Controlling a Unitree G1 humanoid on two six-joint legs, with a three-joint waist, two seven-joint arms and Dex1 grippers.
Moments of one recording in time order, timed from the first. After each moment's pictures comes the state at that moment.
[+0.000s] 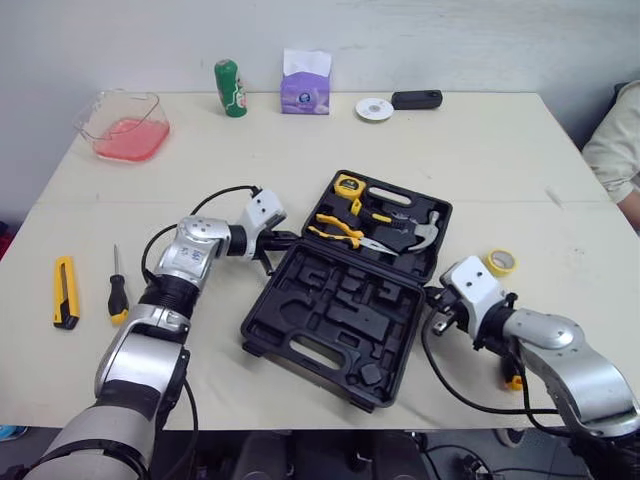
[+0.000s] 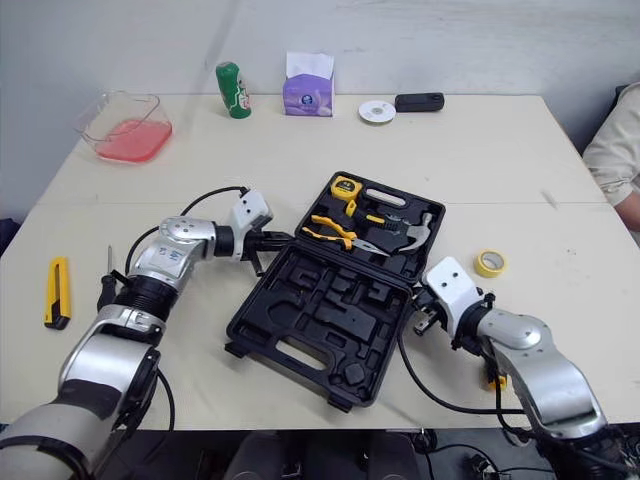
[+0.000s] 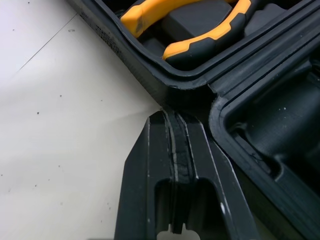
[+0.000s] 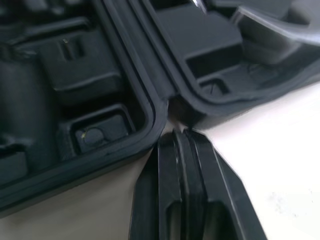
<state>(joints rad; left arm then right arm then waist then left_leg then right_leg) -0.91 0.45 -0.19 0.73 -0.07 0.21 -0.97 -0.14 -0.70 0.03 -0.42 0.25 0.72 0.55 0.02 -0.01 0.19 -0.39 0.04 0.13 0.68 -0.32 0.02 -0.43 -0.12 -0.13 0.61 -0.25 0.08</state>
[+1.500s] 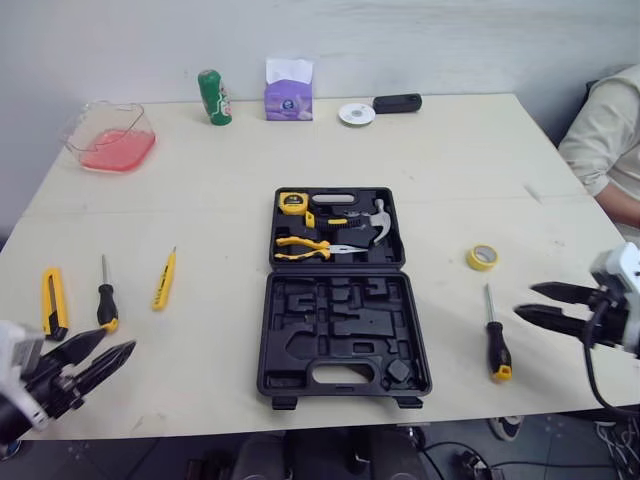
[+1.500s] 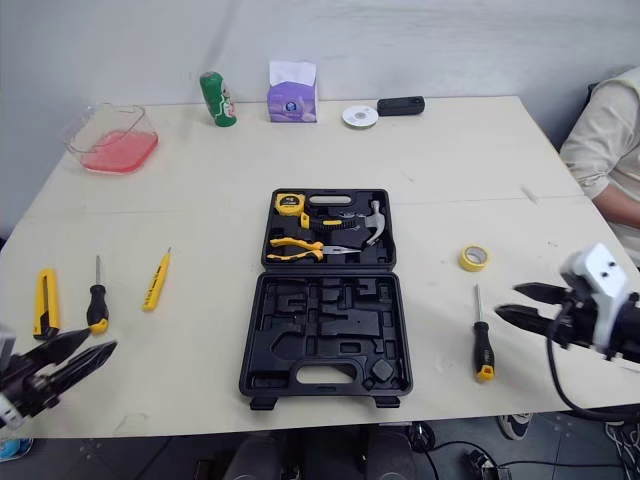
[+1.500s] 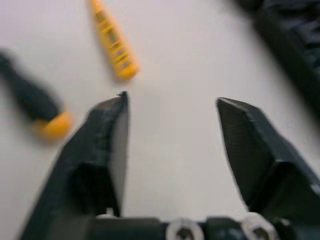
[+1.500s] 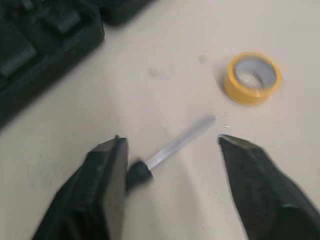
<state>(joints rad) 0.49 0.56 0.92 -0.44 -0.56 0.71 -0.85 0.10 -1.08 -0.53 -0.01 0.41 0.53 1.21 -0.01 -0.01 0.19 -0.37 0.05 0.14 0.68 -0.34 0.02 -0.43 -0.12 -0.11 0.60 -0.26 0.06</state>
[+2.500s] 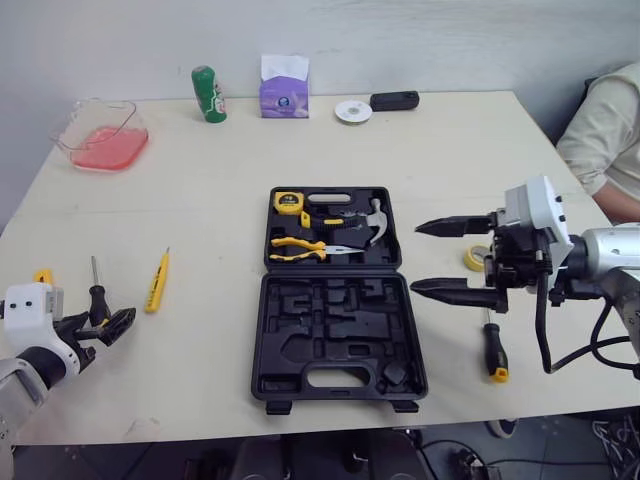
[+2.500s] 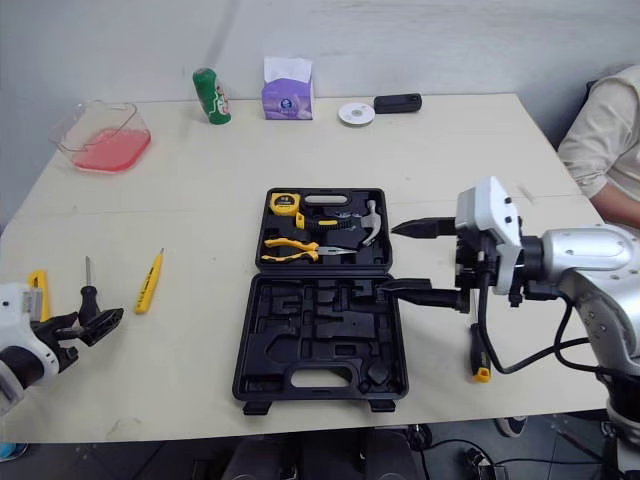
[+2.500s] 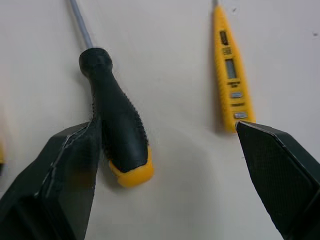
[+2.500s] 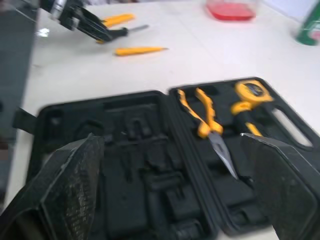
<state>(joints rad) 0.09 0.63 0.76 -0.38 -0.63 1.15 -0.21 -0.47 -0.91 -0.12 -0.40 0.74 0.67 1.12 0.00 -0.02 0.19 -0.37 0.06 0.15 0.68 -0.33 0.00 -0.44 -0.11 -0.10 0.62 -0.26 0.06</state>
